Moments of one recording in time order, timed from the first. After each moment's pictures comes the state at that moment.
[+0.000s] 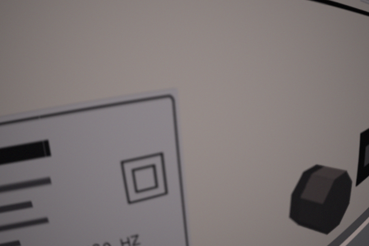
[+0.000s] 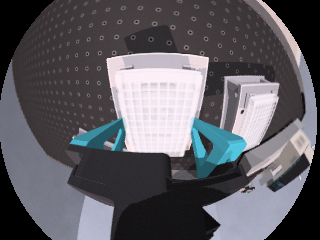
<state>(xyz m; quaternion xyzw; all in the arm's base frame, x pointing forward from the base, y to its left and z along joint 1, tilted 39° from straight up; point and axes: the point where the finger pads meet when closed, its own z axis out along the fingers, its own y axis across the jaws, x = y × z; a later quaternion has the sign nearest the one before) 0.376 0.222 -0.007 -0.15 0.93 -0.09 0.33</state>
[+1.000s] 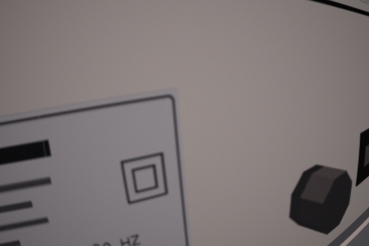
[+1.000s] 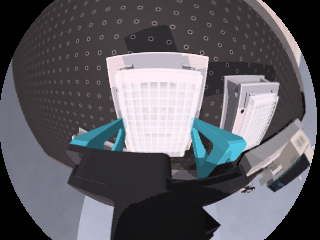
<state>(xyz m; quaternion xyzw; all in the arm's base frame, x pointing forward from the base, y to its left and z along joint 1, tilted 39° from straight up) 0.375 0.221 -0.008 -0.15 0.93 -0.09 0.33</state>
